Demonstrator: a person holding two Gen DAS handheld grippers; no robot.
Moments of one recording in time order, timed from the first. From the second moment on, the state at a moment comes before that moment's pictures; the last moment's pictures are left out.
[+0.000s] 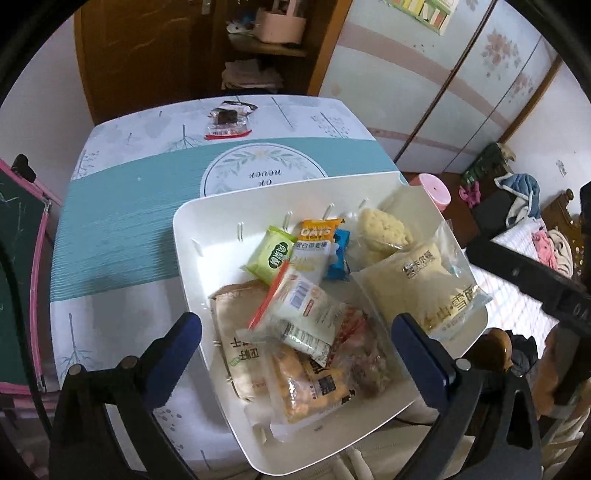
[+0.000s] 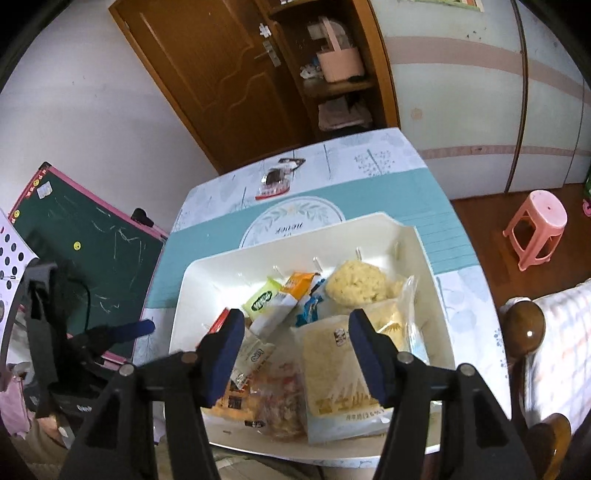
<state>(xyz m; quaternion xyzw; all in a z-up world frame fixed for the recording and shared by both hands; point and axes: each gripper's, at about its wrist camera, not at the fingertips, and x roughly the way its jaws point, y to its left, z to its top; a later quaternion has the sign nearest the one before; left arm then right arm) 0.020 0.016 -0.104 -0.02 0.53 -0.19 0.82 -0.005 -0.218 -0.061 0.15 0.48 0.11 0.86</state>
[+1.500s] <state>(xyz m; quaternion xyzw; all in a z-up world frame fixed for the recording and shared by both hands) 0.152 0.025 0.003 0.05 0.45 -0.14 0.88 0.123 -0.210 -0.002 0.06 0.48 0.10 0.87</state>
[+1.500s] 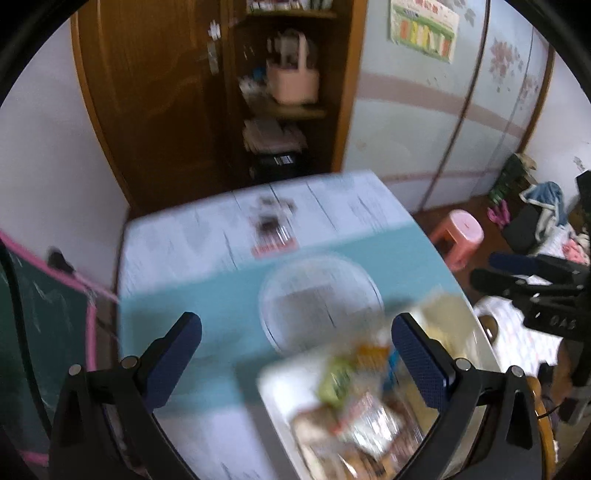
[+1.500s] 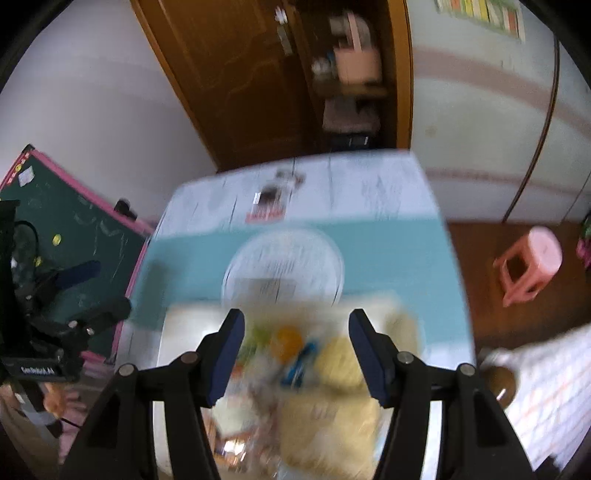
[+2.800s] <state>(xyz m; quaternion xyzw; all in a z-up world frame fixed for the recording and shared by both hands) 0.419 0.015 -0.254 -0.02 0.62 0.00 0.79 0.452 -0.141 -0.181 0.05 0.58 0.14 0.80</state>
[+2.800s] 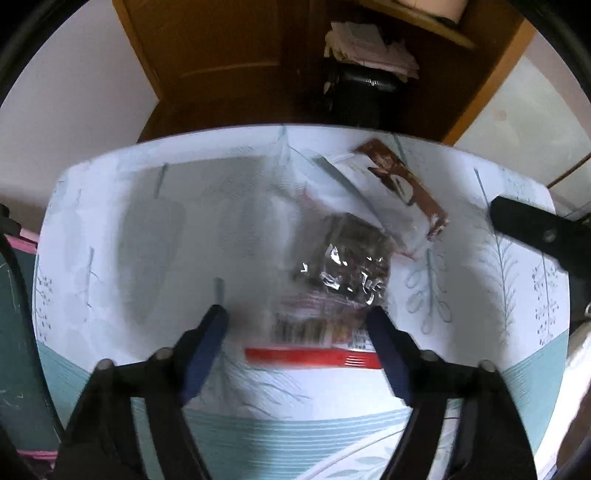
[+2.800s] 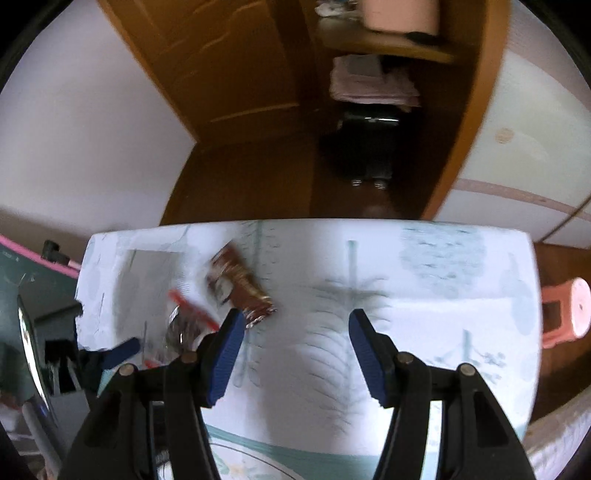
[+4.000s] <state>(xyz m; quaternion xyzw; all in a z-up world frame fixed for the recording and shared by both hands) 0.325 0.034 -0.206 0.13 0.60 -0.16 0.78 0.353 -0.086 -0.205 -0.07 0.62 0.26 0.73</state>
